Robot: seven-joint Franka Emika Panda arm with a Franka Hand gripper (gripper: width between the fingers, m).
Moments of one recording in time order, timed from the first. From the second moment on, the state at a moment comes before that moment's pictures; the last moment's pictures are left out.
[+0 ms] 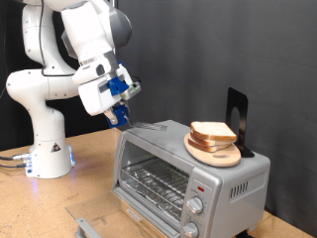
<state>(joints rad) -0.18 -0.47 0.19 -2.61 0.51 2.39 -0.10</state>
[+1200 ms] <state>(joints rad) -0.17 -0.42 0.30 -2.60 0.55 2.51 -0.01</state>
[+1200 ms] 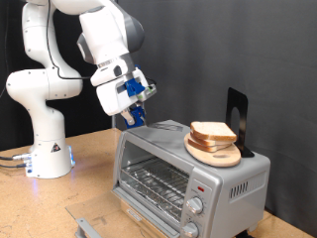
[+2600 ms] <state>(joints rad) -0.17 -0.36 0.33 -2.54 0.56 2.53 0.03</state>
